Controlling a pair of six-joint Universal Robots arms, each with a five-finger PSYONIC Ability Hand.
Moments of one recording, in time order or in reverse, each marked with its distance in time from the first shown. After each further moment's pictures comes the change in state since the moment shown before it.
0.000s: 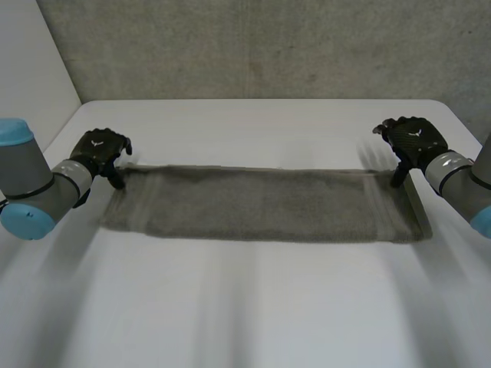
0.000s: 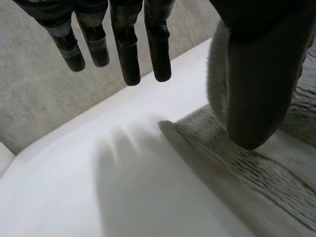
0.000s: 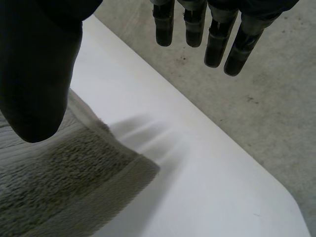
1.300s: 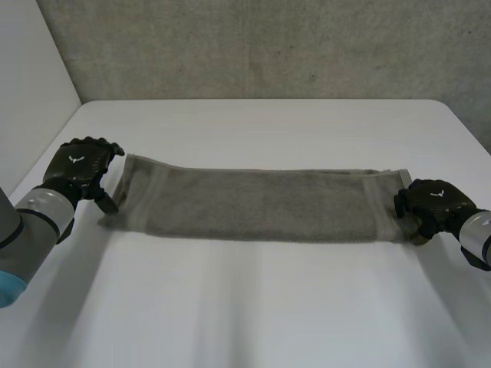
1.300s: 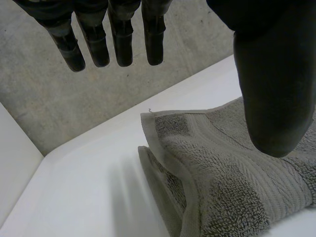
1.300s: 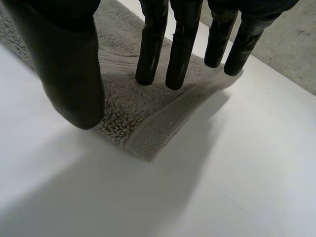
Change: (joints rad) left arm -0.026 0.569 -0.738 0.228 -0.080 -0.085; right arm -0.163 -0.317 0.601 0.024 -0.132 -0.090; left_hand -0.188 -0.216 0.000 0.000 -0.213; right_hand 0.505 0.500 0.000 0.000 0.511
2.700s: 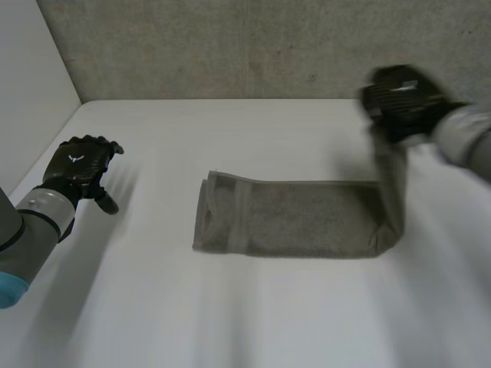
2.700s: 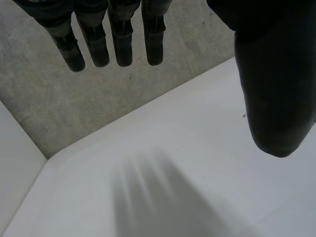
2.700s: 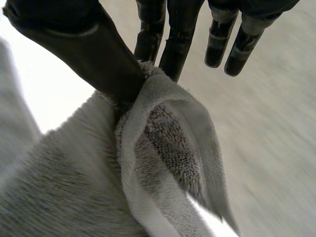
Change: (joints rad) left arm -0.003 -0.001 -0.011 0.028 -0.006 0.001; right arm 0.313 -0.089 -0.479 0.198 0.018 0.026; left_hand 0.000 0.000 0.000 0.000 -0.014; right_hand 0.578 0.550 0.000 0.000 0.587
